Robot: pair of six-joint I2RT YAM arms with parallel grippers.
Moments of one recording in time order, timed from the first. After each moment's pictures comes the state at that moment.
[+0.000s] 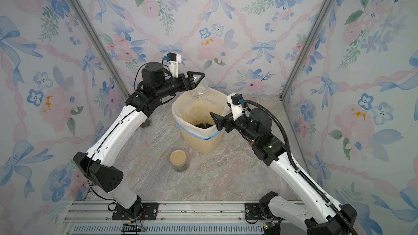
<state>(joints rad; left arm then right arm) -0.48 1.67 1.90 -0.34 0.36 -0.64 0.55 1.07 1.07 -0.07 -0.17 0.04</state>
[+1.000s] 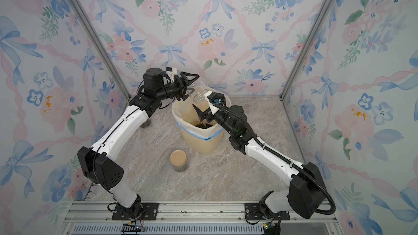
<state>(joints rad) -0.40 1.69 1.74 -0.22 0.53 -1.22 0.67 1.40 1.07 0.48 -0.07 -0.21</state>
